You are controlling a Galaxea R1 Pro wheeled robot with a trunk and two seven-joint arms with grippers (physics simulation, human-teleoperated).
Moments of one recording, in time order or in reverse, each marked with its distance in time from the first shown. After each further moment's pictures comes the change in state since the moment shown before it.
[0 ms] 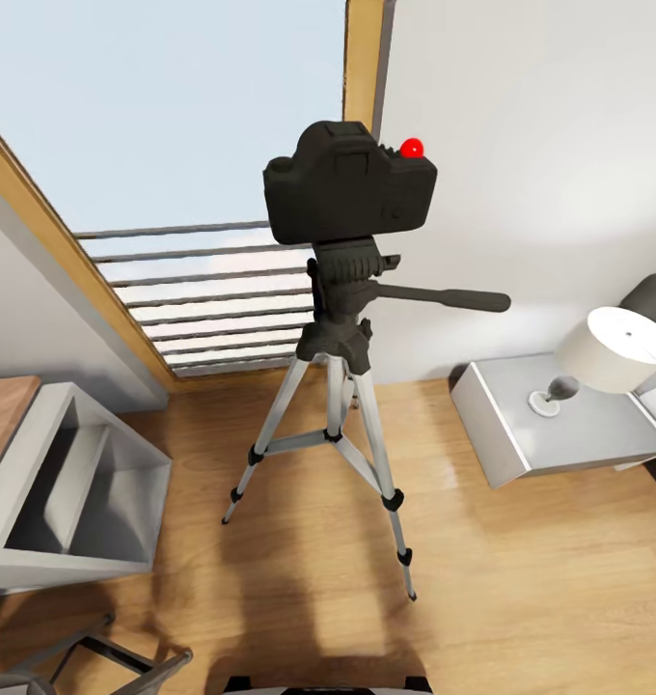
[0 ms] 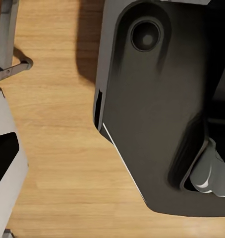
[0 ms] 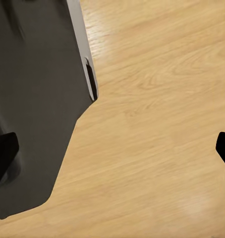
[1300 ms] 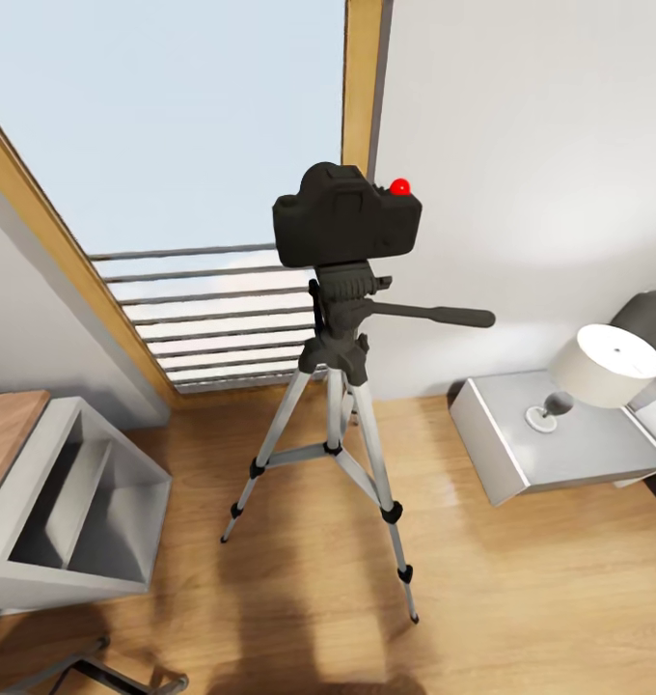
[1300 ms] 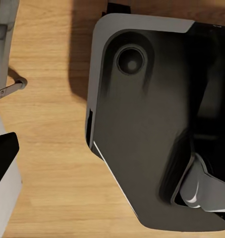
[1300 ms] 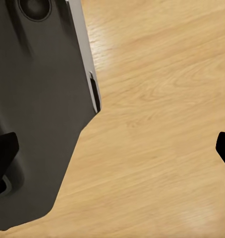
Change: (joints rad) left arm 0.000 -0.013 0.000 -0.004 -0.005 -0.001 0.000; right arm 0.016 0.004 0.002 0.000 0.006 -0.004 -0.006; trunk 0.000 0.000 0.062
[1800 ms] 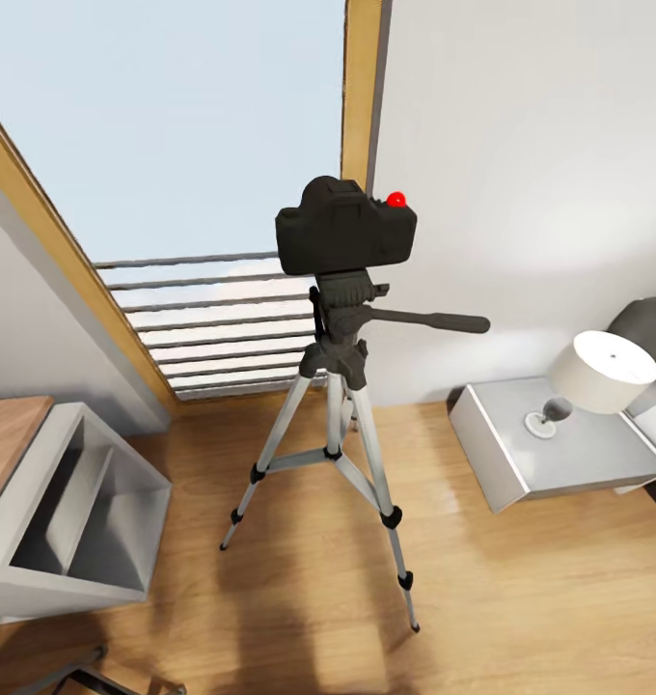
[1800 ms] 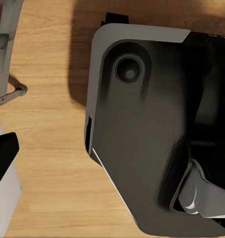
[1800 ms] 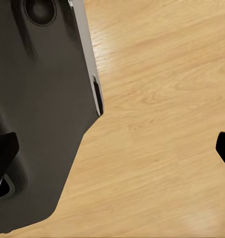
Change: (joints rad) left arm 0.000 0.000 0.000 0.000 0.001 0.000 0.000; right arm 0.008 0.004 0.002 0.000 0.001 0.000 0.000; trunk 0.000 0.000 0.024
